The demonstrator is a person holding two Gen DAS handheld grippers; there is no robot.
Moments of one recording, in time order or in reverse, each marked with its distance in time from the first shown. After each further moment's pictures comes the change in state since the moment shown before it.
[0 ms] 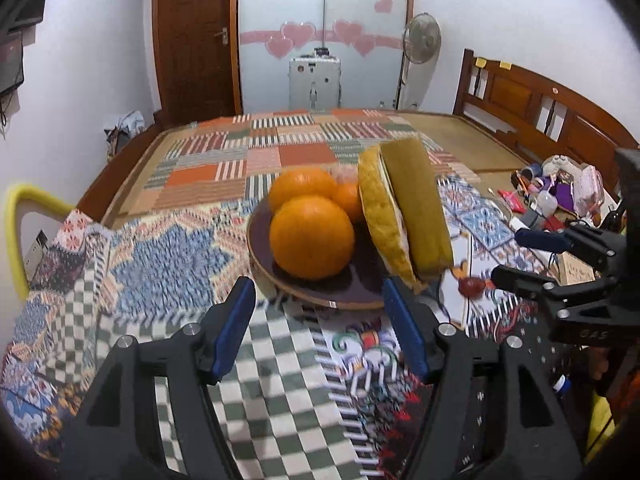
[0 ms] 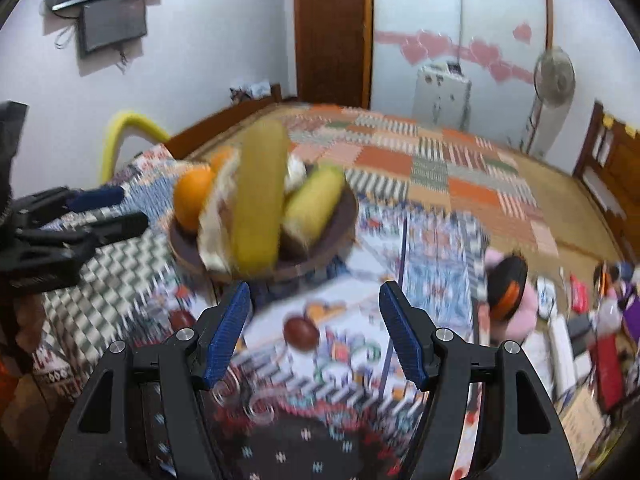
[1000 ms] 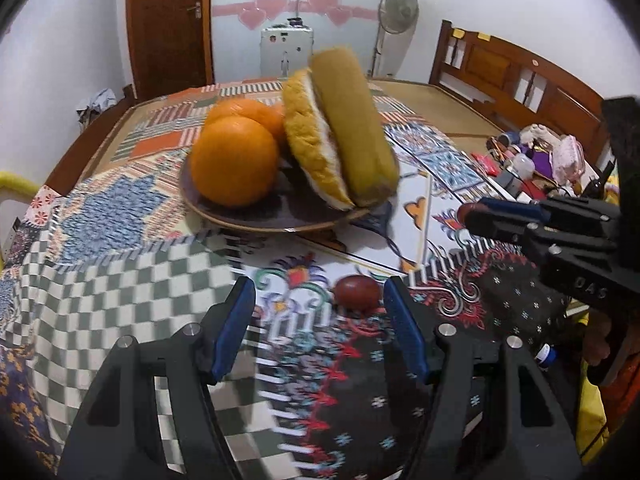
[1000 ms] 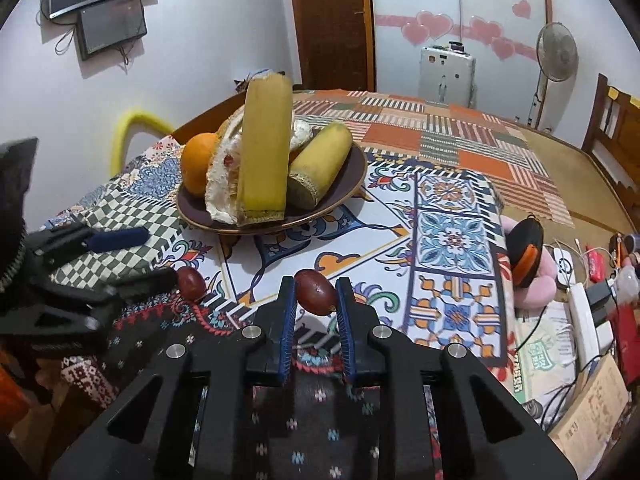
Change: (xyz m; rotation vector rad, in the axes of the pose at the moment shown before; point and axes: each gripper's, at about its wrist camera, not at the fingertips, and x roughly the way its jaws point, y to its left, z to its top) left arm 0.020 -0.047 -0.038 0.028 0.103 -0.091; right arm -0.012 -0.003 -0.028 0.026 -0.010 0.051
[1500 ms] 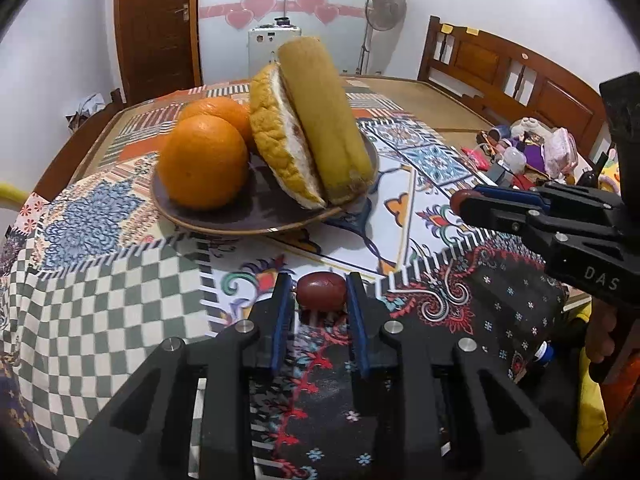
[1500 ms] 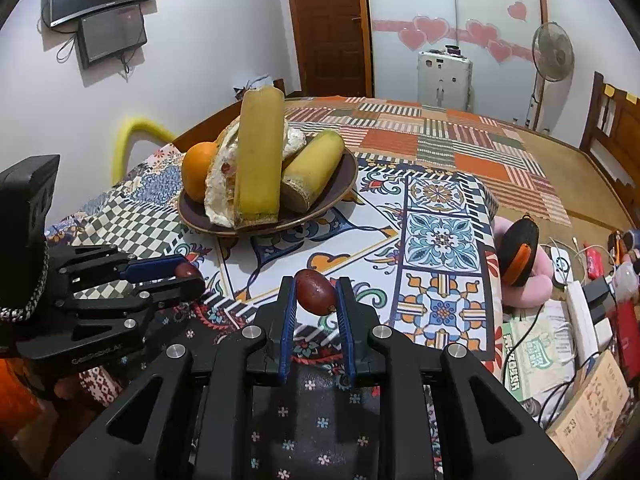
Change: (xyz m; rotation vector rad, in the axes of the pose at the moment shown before) left arm 0.005 -0.005 0.002 0.020 -0.014 -0.019; right arm 0.001 -0.010 0.005 0.015 -0.021 0.018
